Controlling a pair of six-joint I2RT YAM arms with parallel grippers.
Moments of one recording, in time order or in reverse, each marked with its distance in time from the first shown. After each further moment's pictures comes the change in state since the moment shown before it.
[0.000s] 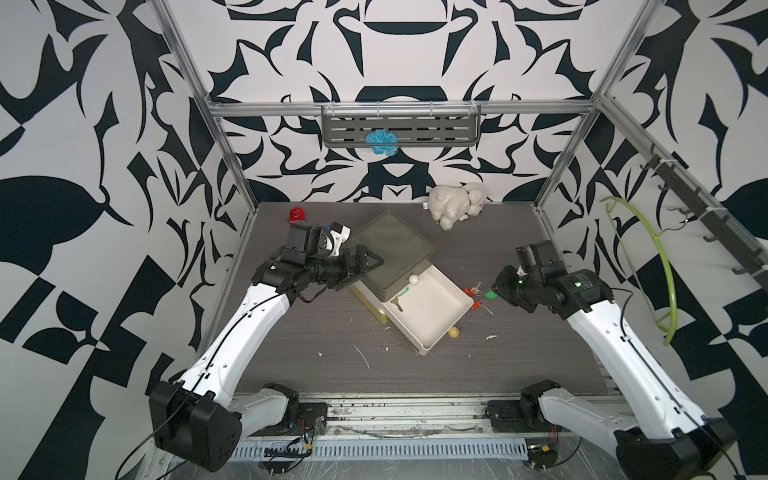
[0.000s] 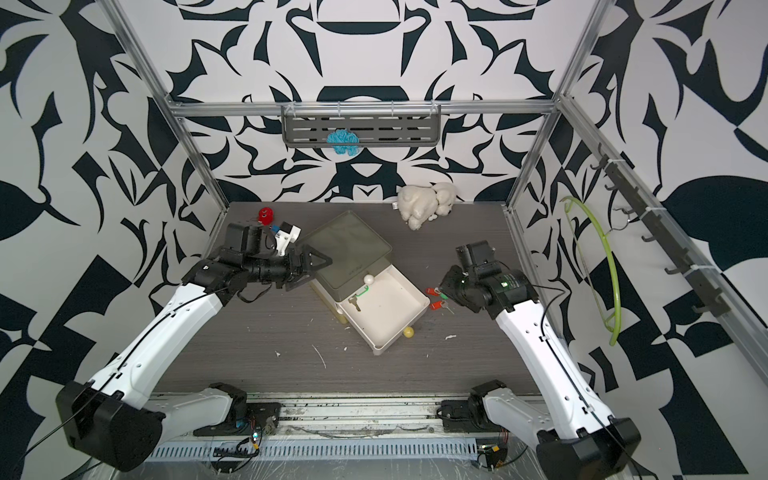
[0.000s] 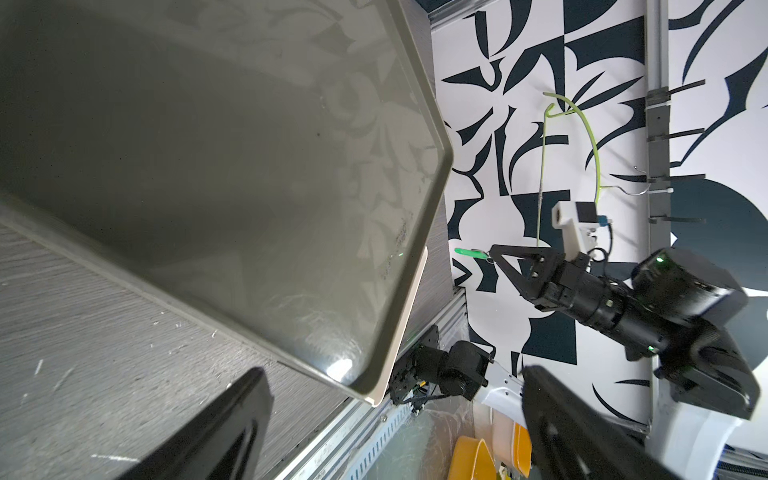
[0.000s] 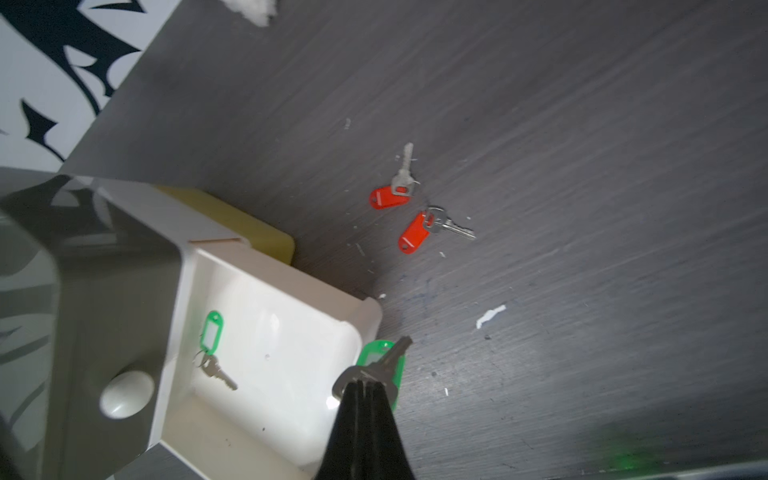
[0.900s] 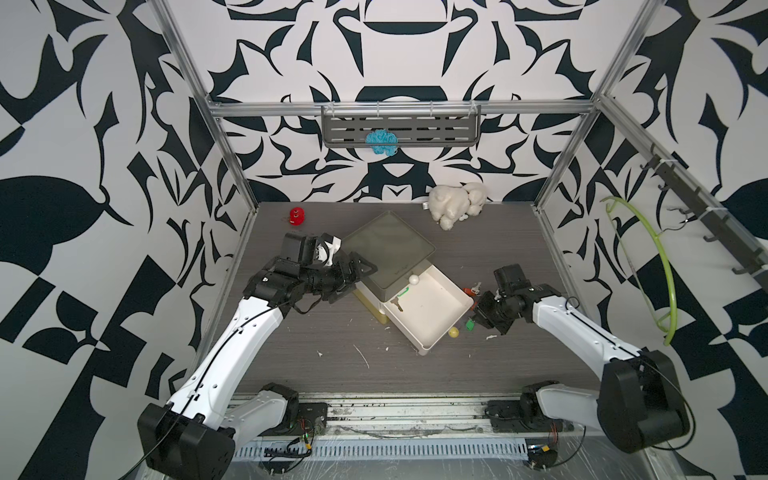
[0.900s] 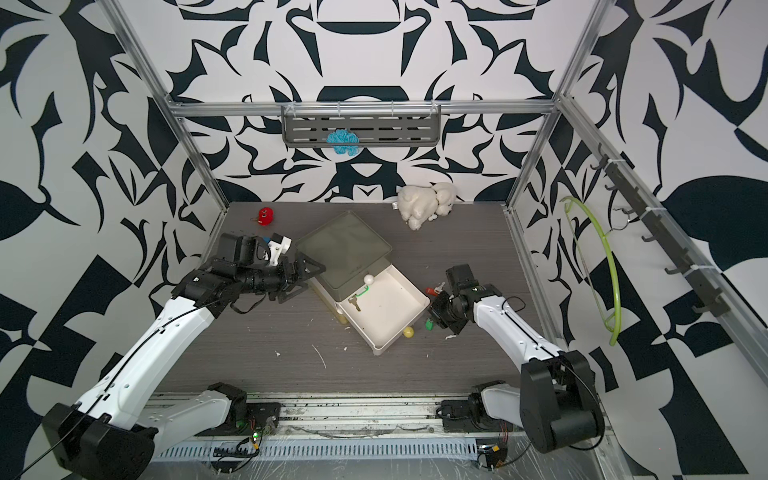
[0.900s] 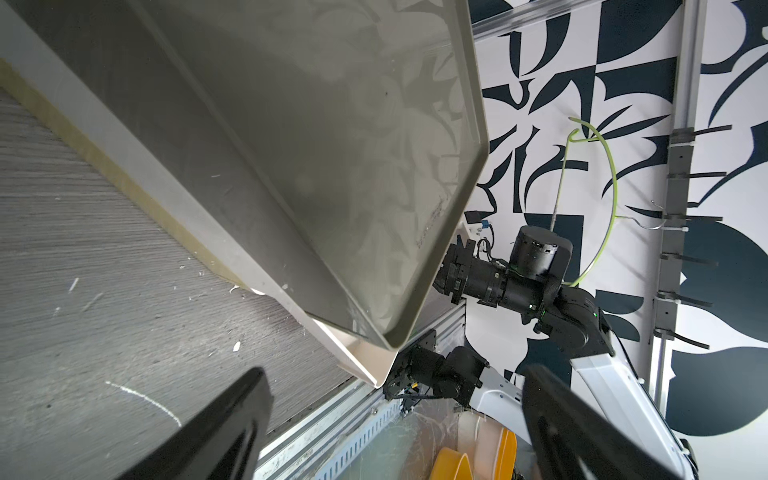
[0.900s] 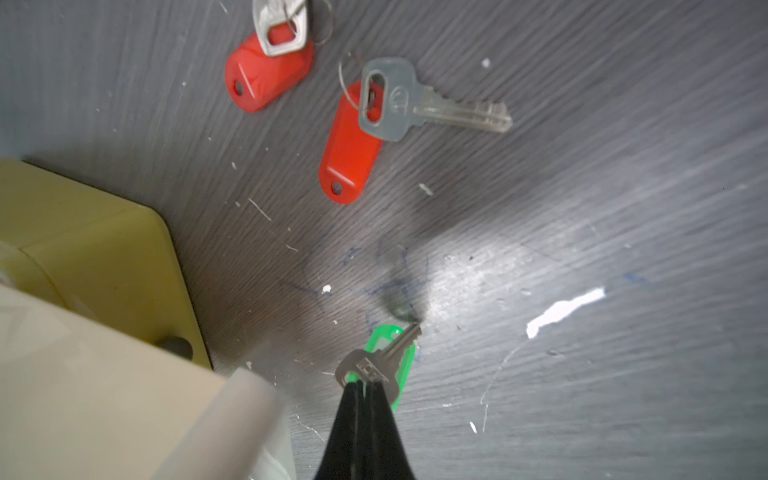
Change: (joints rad) left arm -0.003 -0.091 -0.050 -0.076 -0.073 -0.100; right arm -0.066 0.210 -0.396 0.386 -0.279 0.134
